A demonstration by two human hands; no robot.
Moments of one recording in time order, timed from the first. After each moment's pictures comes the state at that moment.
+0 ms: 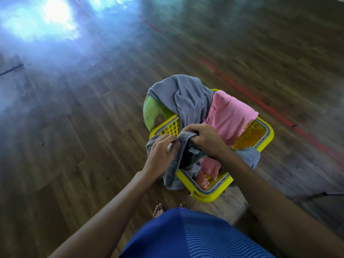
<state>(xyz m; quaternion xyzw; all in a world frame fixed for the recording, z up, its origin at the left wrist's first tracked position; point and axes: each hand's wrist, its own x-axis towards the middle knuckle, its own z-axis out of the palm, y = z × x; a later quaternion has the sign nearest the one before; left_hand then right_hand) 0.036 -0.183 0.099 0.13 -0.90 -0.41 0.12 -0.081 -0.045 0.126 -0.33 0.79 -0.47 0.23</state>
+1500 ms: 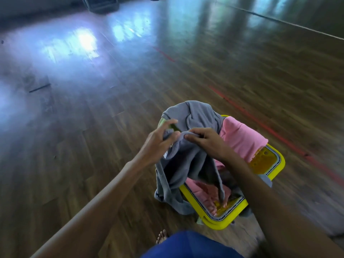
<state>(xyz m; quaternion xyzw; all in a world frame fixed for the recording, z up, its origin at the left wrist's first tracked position) 0.017 -0.251 0.182 0.10 -0.85 -0.50 0.14 -0.095 -0.086 0.177 -0.39 0.74 -0.50 0.23</state>
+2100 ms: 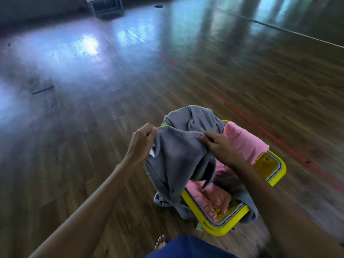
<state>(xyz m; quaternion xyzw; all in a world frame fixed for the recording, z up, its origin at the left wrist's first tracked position) 0.023 -0.287 0.183 0.24 -0.86 -0.39 0.21 -0.113 -0.067 0.167 -0.36 0.79 -0.46 0.18</state>
